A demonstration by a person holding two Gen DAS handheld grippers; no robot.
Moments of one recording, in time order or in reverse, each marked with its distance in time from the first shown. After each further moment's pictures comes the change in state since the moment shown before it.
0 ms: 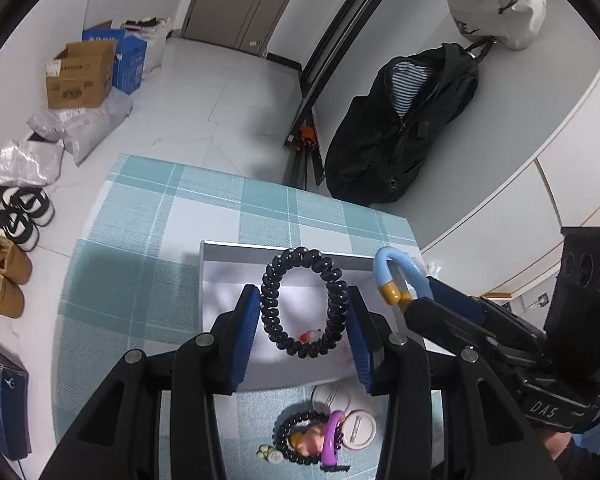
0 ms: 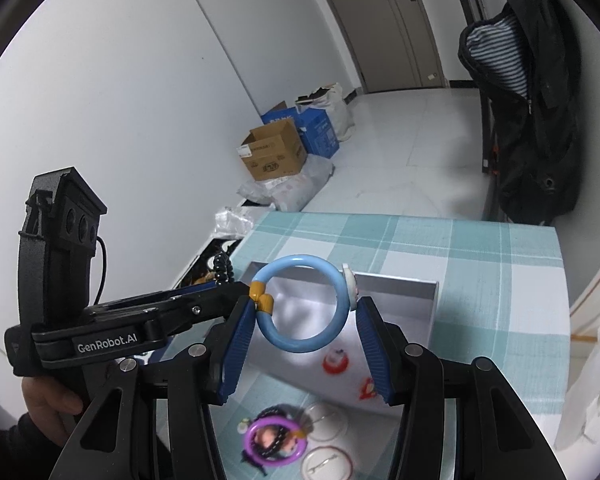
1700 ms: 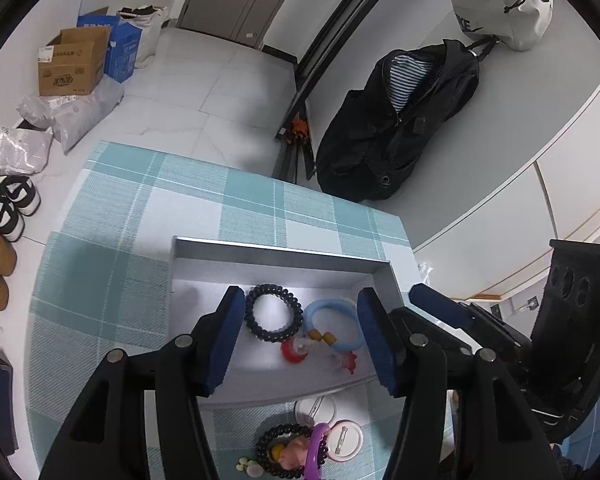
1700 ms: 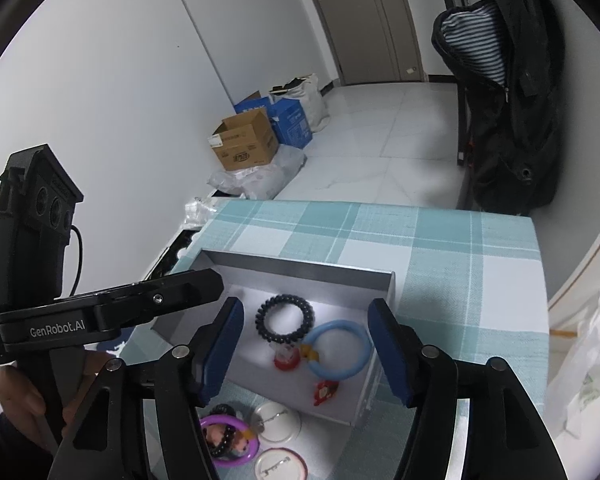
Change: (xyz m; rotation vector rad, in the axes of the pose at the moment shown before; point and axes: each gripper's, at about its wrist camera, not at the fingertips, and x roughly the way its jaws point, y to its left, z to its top) left arm 0.011 -0.003 0.002 -0.023 0.014 -0.033; right arm 0.009 -0.021 -0.006 -0.001 0.031 -0.102
